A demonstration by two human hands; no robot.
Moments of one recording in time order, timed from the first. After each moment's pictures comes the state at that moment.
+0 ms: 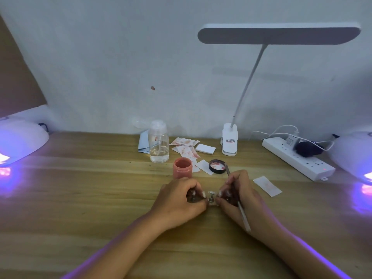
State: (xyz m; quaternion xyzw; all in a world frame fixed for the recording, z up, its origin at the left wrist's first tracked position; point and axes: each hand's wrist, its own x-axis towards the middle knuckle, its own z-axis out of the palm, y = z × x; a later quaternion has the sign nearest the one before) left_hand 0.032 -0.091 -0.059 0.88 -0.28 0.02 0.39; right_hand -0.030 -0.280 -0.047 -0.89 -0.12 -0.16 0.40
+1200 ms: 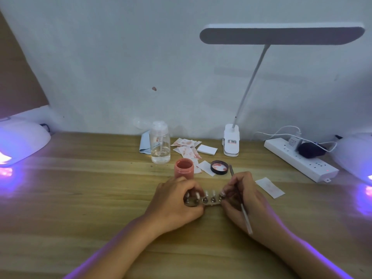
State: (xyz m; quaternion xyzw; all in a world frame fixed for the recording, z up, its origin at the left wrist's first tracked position) left_hand 0.032 -0.080 -0.054 0.89 -0.30 0.06 0.33; right_hand -0.027 -0.282 -0.055 -0.89 -0.14 -0.20 0.38
